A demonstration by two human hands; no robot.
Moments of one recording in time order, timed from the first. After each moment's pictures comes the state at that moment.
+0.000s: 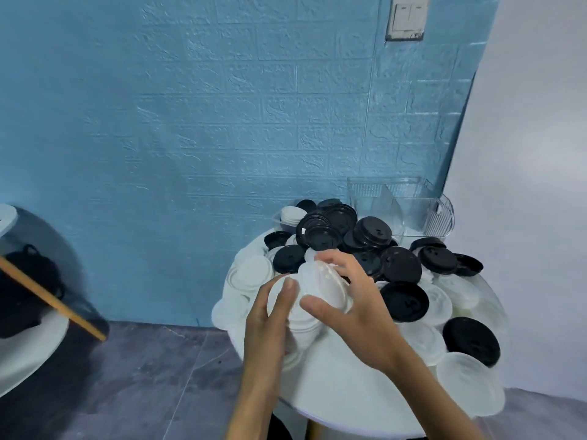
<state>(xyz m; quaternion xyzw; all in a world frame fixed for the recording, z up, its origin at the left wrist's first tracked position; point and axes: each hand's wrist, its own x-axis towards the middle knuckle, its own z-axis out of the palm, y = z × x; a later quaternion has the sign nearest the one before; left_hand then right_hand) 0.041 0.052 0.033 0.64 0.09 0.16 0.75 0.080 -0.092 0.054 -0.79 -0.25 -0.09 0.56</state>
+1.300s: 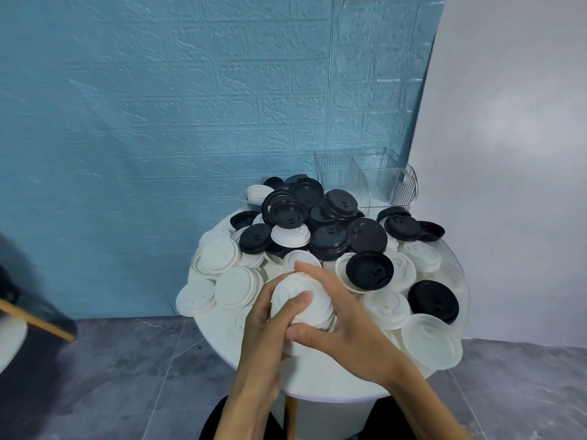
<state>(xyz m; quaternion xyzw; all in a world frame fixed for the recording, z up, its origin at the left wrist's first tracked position) 0.028 0.018 0.018 0.61 0.06 0.01 0.79 0.054 -0.128 0.013 -0.76 -0.28 -0.02 0.58</state>
